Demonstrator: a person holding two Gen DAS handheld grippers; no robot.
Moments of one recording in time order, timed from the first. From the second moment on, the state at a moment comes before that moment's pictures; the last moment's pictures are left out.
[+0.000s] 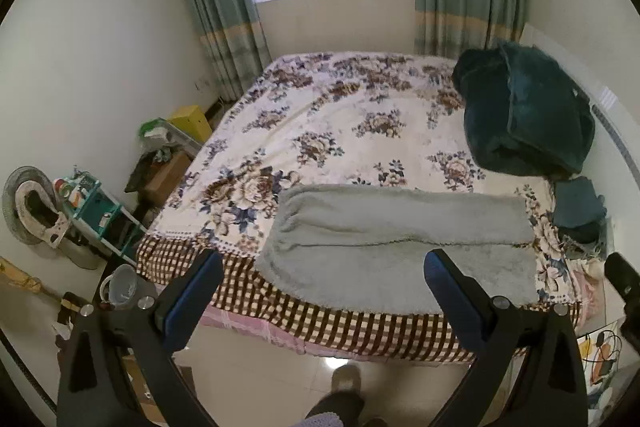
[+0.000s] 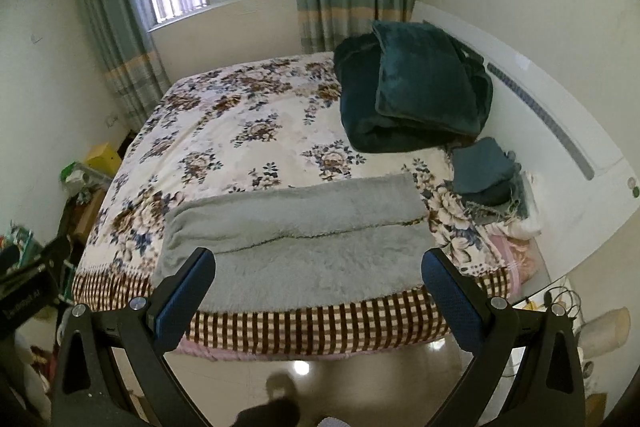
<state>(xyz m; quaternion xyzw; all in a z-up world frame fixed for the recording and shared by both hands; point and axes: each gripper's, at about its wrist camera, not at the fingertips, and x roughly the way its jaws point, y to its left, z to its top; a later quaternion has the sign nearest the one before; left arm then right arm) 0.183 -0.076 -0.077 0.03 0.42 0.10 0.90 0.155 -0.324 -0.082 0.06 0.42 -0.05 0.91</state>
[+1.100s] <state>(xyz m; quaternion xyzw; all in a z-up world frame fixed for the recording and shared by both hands) 0.724 -0.029 -0.619 -0.23 0.74 0.22 0.59 0.748 -0.524 -0.685 0.30 0.66 -0.28 0.63</state>
